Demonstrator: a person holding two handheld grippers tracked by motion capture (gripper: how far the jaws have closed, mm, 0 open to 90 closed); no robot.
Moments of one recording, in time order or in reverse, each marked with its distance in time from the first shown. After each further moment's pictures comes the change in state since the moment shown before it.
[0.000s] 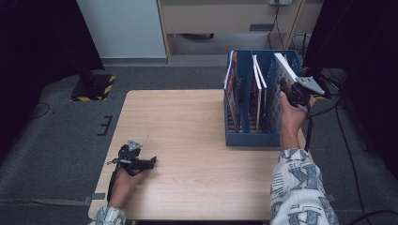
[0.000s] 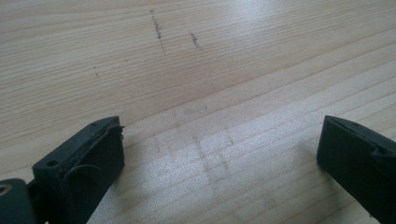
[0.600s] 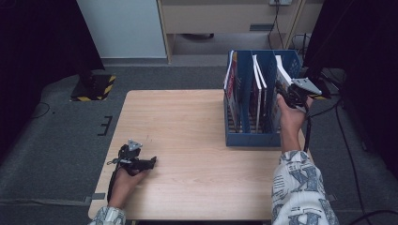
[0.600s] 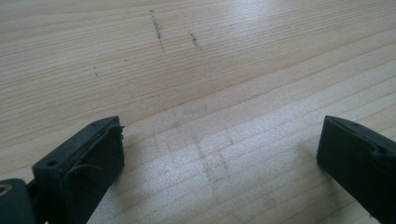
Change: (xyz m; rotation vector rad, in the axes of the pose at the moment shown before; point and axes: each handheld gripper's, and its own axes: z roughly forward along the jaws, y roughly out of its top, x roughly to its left) left arm 0.000 0.000 0.000 0.000 0.000 0.000; right arm 0.005 -0.005 0.001 0.034 0.069 -0.025
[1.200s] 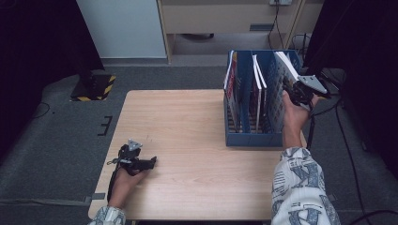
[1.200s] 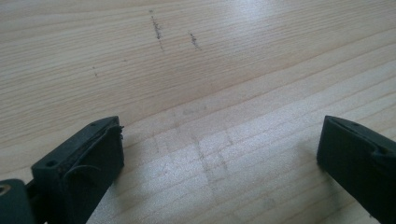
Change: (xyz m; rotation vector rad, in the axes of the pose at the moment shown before) left arm 0.000 0.000 0.000 0.000 -0.002 0.000; right arm -0.011 0.010 -0.002 -0.052 -0.085 -0.012
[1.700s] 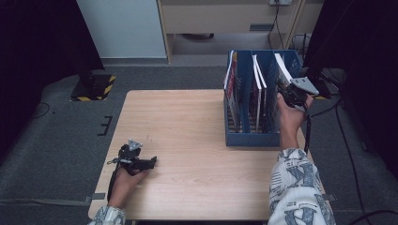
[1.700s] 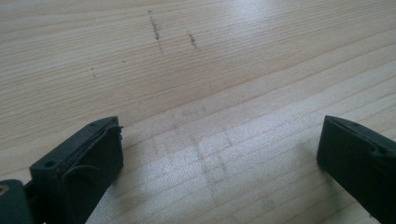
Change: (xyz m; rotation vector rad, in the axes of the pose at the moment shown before) left arm 0.000 0.000 0.000 0.001 -0.003 0.000; right arm 0.011 -0.012 0.007 0.017 0.029 -0.063
